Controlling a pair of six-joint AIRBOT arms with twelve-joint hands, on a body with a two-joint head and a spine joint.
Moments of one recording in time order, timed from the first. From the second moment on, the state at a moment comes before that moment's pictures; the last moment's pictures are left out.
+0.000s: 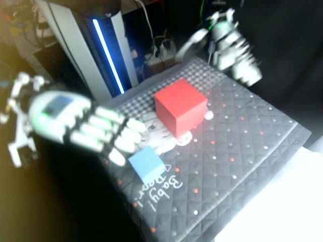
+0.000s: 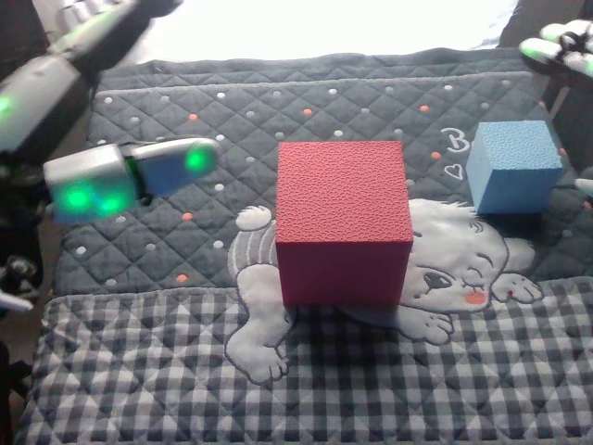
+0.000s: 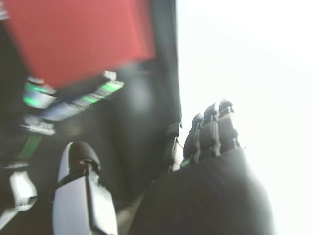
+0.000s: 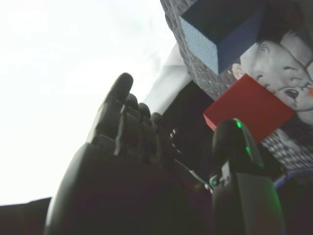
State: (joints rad) left arm 0.98 -0.93 0.99 -0.28 -1.24 0.88; right arm -0.76 -0.74 0.97 0.10 0.83 -1.00
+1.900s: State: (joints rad) left arm 1.19 -0.92 0.95 -0.49 -1.55 0.88; right arm -0.37 -0.82 1.01 -0.37 0.89 -0.65
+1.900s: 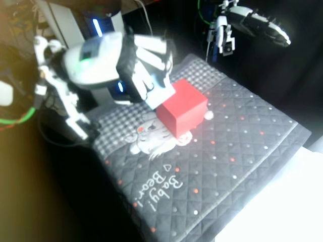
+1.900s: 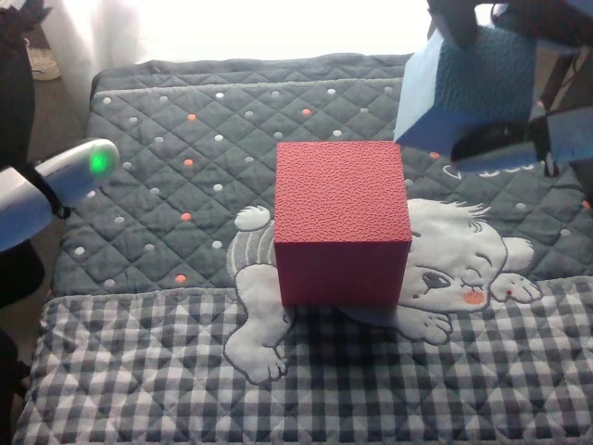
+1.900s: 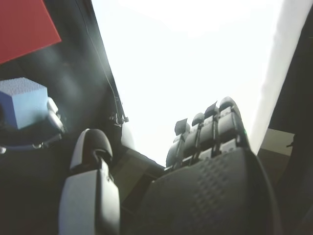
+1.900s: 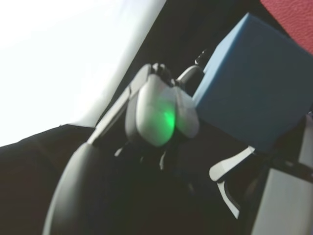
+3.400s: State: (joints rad) left arm 1.19 -0.94 0.96 -0.54 -1.55 0.87; right arm -0.36 -1.03 1.12 -0.49 0.73 -0.47
